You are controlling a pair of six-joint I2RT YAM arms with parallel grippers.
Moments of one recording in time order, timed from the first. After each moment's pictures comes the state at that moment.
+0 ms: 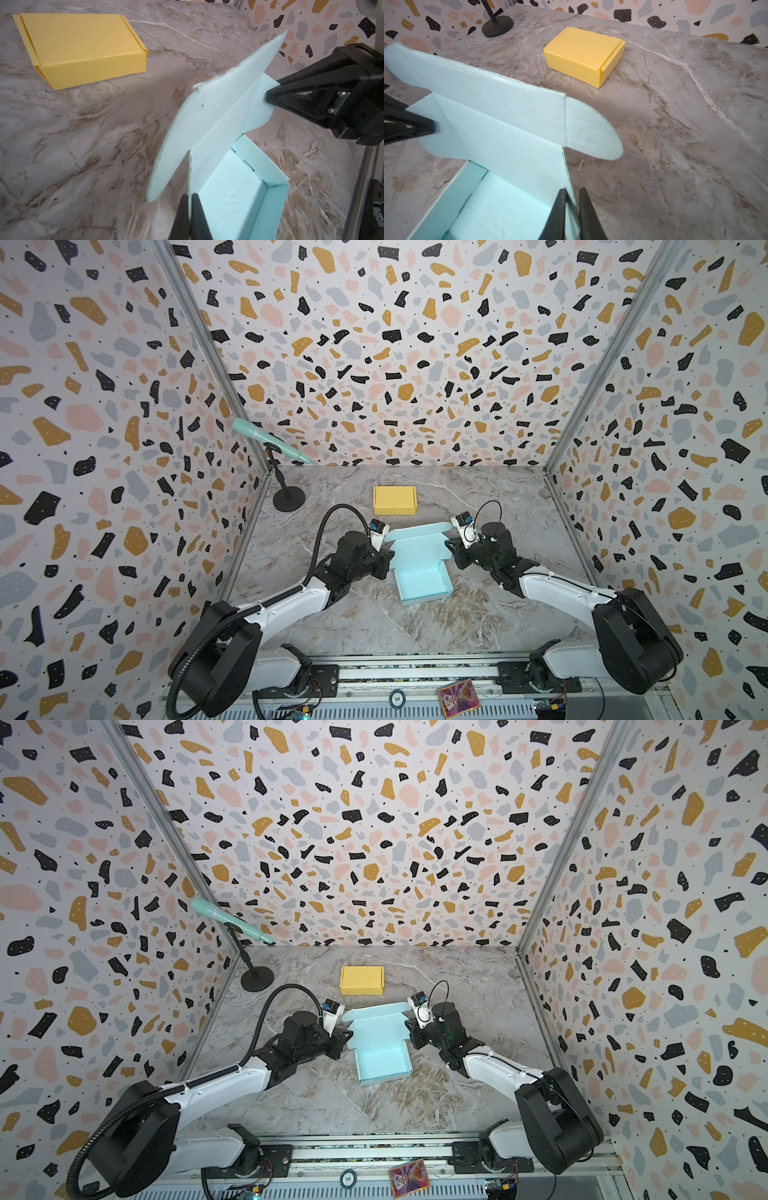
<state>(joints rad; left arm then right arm) -0.58 1.29 0.58 0.15 0.22 -0.24 0.50 1.34 0.60 0.22 -0.24 0.03</state>
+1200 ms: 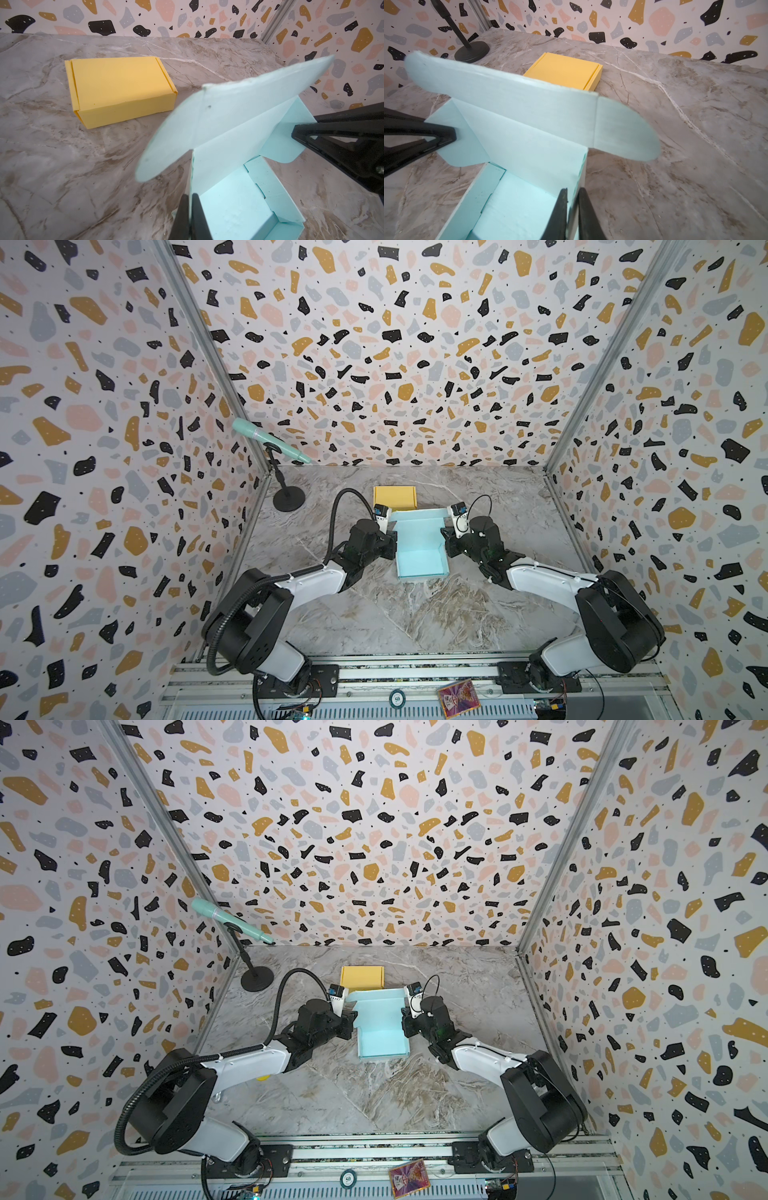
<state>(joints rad) -0.59 1.53 0.70 0.35 0.05 -0.30 0.56 1.47 0.69 0.34 -0.06 0.12</state>
